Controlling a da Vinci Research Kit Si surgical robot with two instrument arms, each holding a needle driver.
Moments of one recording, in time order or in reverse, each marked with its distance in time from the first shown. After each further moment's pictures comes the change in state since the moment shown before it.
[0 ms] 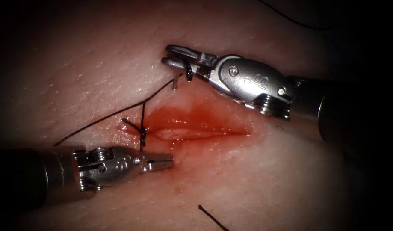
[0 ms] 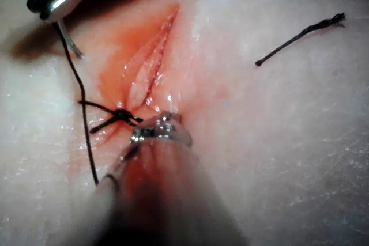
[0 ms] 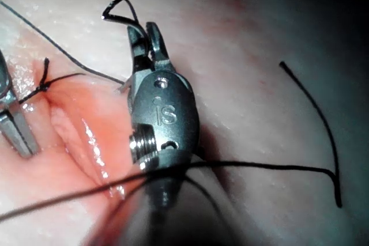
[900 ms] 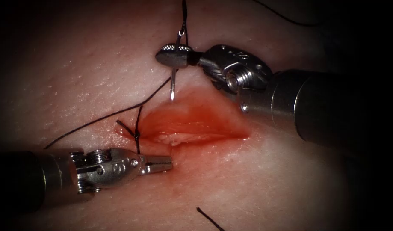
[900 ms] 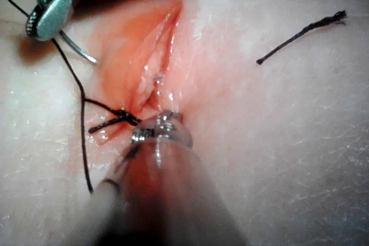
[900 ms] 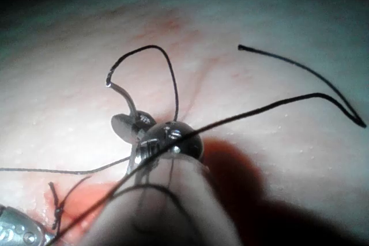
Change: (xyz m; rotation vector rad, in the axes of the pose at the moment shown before) right arm -0.004 -0.006 0.000 0.044 -0.282 0.865; left arm 0.000 -0.001 0.000 -0.006 0.002 -0.002
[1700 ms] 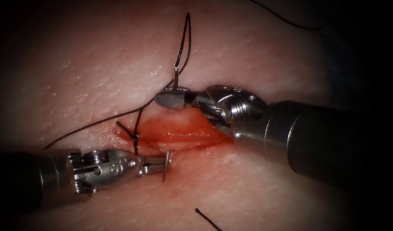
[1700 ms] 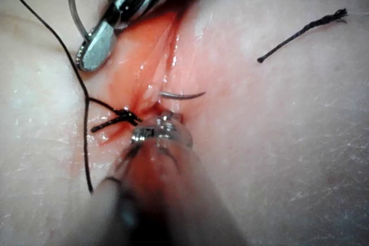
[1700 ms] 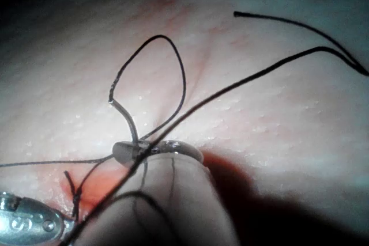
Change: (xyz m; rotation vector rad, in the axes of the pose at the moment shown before) right arm -0.006 -0.001 0.000 0.064 -0.112 0.281; left arm 0.000 0.000 0.000 -0.004 0.000 0.000
